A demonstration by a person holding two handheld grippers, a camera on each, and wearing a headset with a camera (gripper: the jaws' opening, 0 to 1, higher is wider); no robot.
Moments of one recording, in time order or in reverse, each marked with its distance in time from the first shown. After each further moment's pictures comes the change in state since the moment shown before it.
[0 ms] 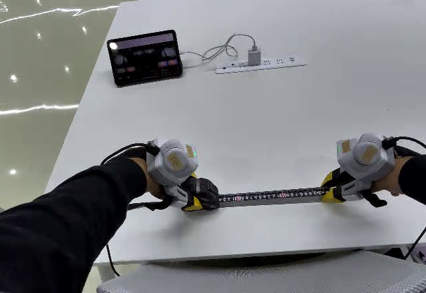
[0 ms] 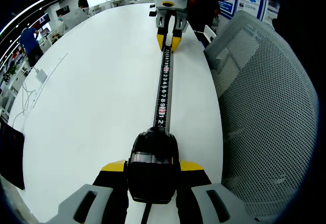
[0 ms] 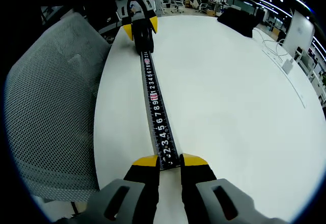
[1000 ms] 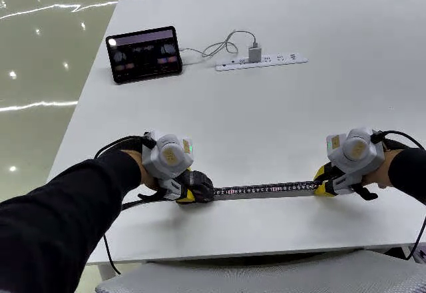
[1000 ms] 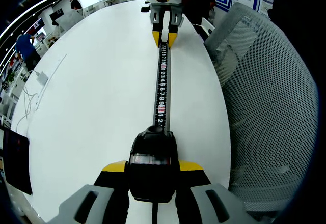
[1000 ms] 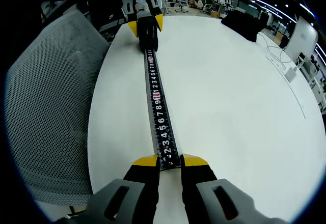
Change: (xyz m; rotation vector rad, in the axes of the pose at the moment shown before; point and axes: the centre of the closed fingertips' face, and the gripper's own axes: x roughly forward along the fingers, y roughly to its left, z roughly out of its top) left arm -0.005 0.017 -0.009 0.048 0.042 0.007; right arm 0.008 -0.009 0.013 -0.033 -0.002 -0.006
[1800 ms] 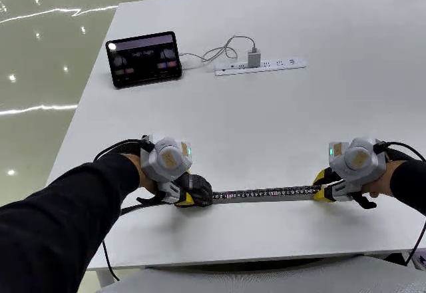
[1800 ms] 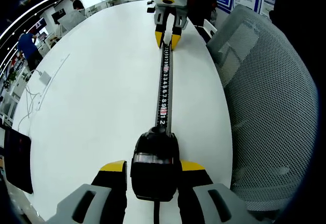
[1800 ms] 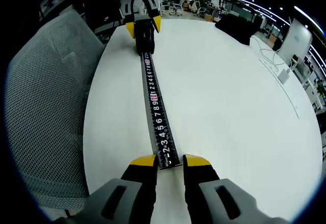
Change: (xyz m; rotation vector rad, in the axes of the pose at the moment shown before) left arm -0.006 0.009 0.002 -0.009 -0.019 0.025; right arm -0.002 -0.003 -0.001 -0.006 -0.026 -0.072
